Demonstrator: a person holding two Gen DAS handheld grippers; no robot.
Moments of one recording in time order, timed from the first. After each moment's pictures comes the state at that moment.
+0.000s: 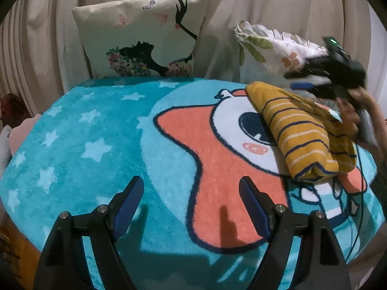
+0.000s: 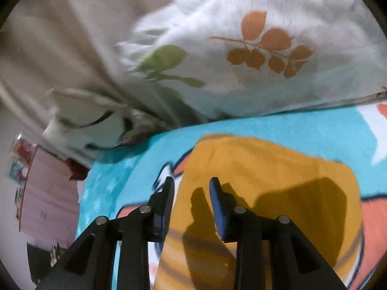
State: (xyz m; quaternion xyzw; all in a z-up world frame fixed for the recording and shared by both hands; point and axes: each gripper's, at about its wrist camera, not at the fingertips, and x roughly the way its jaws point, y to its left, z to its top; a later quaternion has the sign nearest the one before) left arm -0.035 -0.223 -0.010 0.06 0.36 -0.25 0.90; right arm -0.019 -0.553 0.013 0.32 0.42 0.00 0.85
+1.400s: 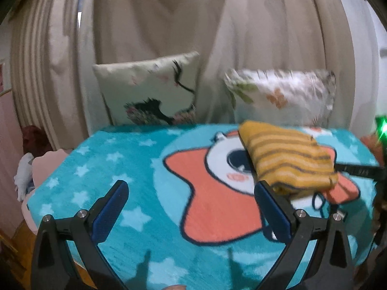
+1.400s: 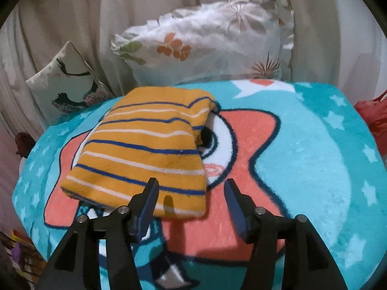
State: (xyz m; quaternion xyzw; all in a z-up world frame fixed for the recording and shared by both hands) left arm -0.121 -0.227 0.043 0.09 0.24 -0.21 0.94; right arm -0.232 -0.517 0.010 0.15 0.39 -0.18 0.89
